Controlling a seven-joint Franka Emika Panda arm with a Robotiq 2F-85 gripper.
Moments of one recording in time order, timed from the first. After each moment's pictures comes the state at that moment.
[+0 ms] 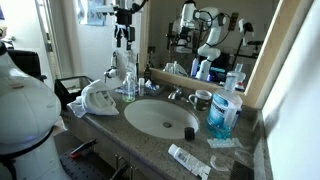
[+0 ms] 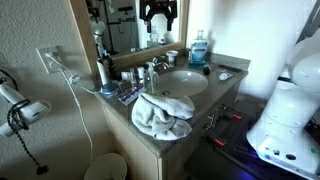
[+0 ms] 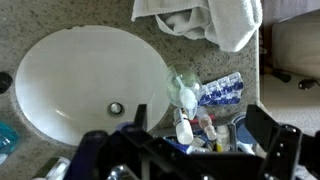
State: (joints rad) arm 0.06 -0.30 0.21 -2.09 0.07 1.81 0.44
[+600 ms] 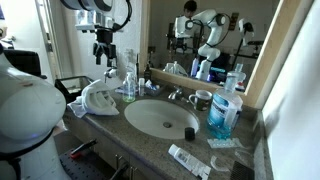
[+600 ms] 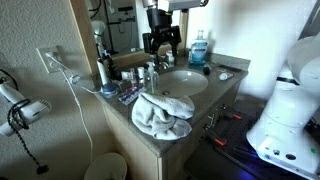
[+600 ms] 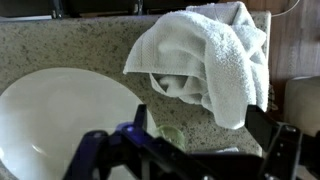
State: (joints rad) arm 0.17 -0.31 0.28 -2.29 0.08 1.84 0.45
